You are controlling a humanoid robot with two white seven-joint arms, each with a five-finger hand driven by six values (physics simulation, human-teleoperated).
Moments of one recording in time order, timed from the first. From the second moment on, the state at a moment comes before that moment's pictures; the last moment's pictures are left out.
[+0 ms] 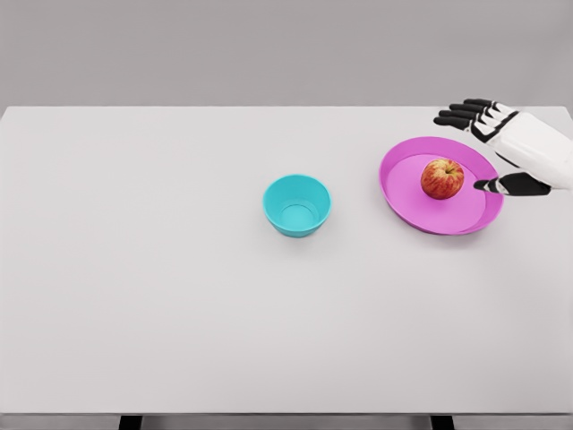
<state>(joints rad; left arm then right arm) 0.07 0.00 -0.25 -0.14 0.18 -0.02 -0.12 -0.36 -1.01 0.46 -1.55 0.27 -0.61 -0.01</state>
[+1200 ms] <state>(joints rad) 0.07 0.00 -0.25 -0.14 0.18 -0.02 -0.12 -0.87 -0.68 0.79 -0.89 0.27 -0.61 0.61</state>
